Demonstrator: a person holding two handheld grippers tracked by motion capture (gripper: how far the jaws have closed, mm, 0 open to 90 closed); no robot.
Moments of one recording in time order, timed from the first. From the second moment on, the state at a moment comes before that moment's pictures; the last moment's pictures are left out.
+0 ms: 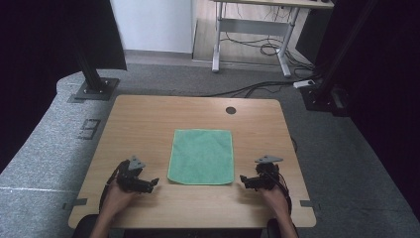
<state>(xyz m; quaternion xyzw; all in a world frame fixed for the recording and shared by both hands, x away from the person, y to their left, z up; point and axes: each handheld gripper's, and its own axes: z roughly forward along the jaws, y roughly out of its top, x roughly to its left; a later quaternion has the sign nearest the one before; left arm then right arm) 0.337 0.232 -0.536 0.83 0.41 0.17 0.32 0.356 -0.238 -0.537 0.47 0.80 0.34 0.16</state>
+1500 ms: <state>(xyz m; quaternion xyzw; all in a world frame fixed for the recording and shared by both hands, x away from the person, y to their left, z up) 0.351 0.226 -0.547 0.83 0.44 0.16 0.31 0.355 -0.241 -0.556 0.45 0.80 0.34 0.18</state>
